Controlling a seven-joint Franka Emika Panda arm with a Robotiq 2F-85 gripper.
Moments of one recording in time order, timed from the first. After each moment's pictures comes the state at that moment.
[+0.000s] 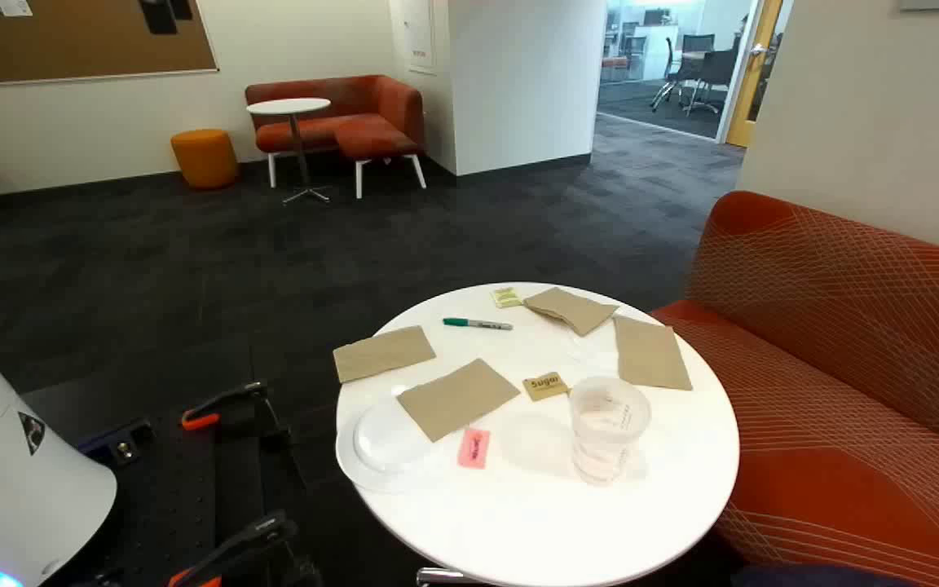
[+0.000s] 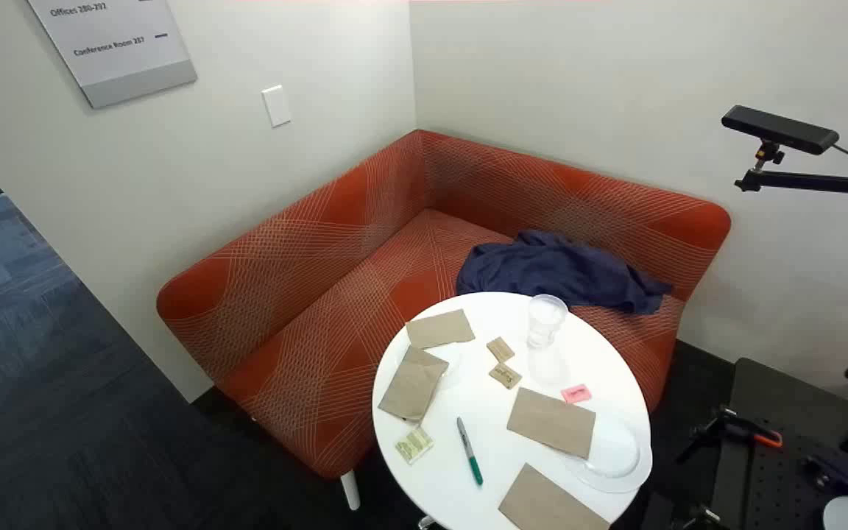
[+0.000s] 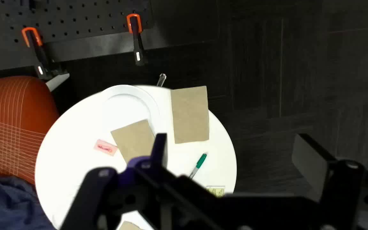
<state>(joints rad) 0.14 -0.88 0.21 -2.48 0.31 1.65 0.40</state>
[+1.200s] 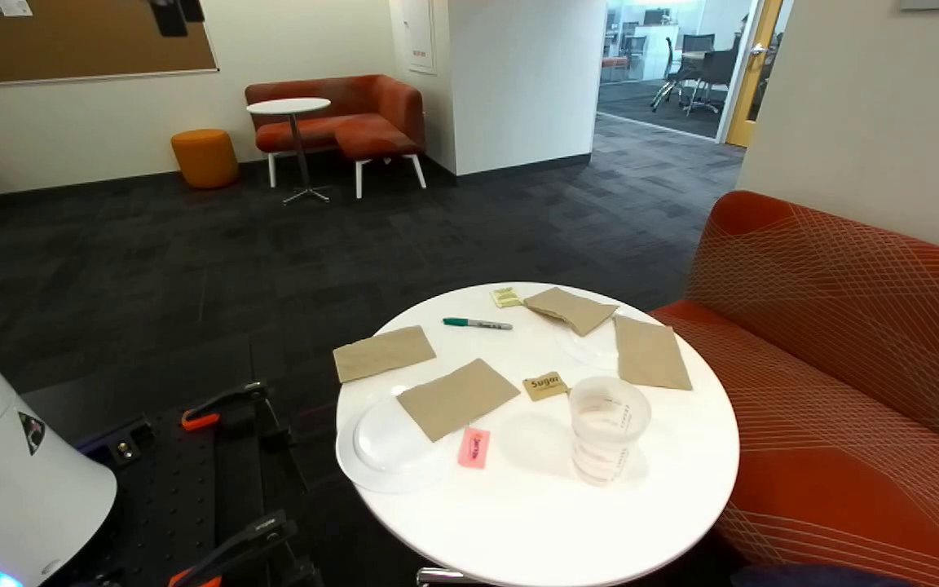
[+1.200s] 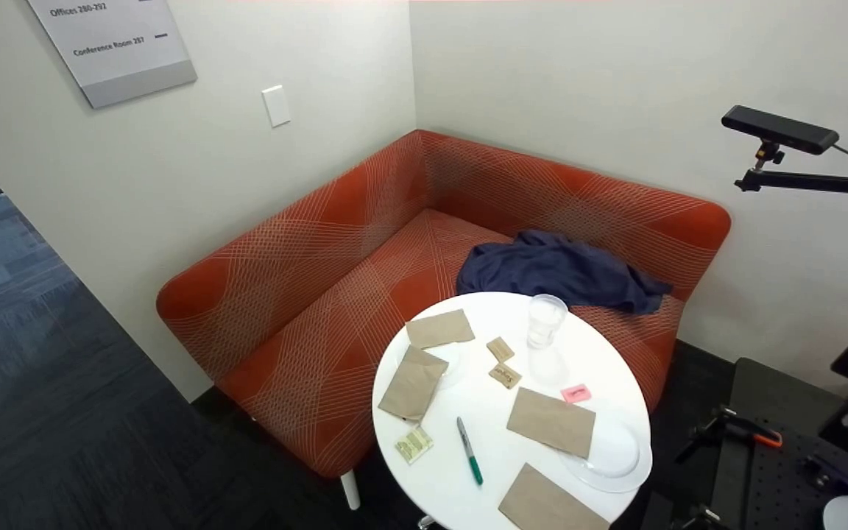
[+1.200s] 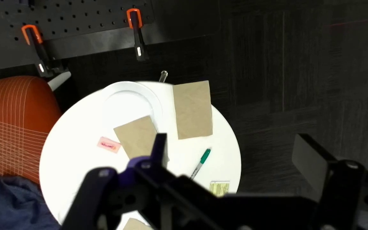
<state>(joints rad) 0.11 -0.87 0.22 -2.48 0.31 1.67 0.40</state>
